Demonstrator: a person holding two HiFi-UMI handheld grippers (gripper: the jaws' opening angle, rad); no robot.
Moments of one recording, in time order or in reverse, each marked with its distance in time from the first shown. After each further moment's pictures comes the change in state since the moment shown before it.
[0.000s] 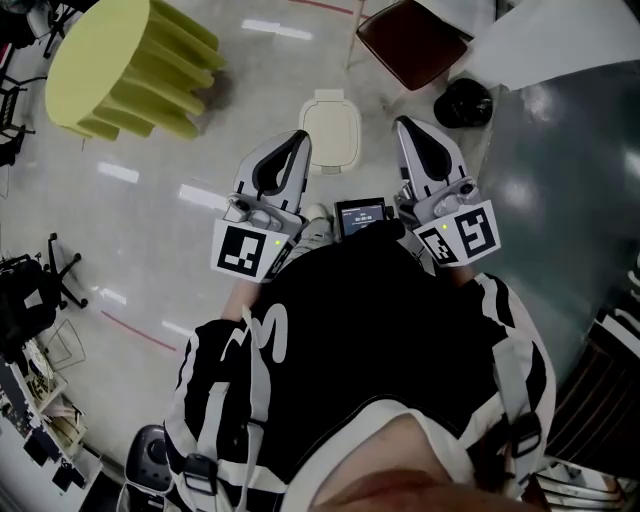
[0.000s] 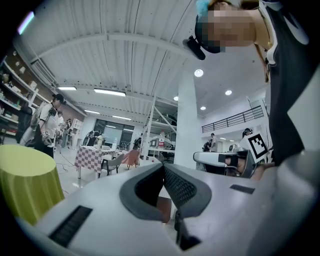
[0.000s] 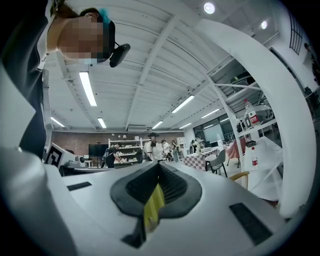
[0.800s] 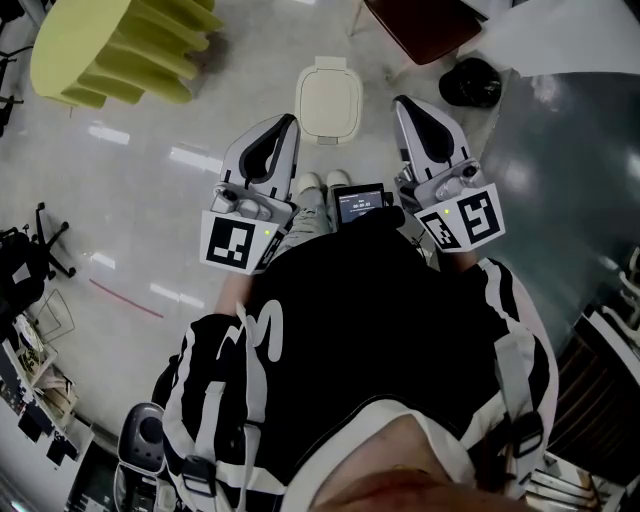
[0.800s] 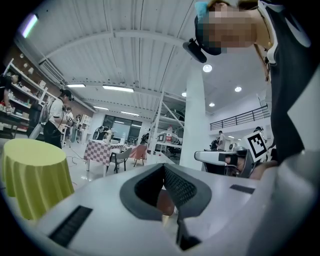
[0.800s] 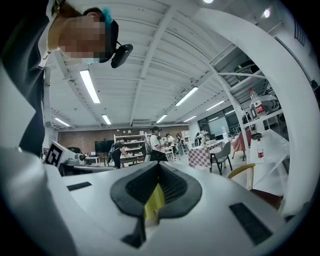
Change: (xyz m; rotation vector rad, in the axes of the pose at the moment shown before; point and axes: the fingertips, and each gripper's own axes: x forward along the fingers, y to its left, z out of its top) left arm -0.009 0.020 -0.033 -0.042 0.051 0.094; right arm 0.017 -0.006 -0.034 0.019 0.076 0.068
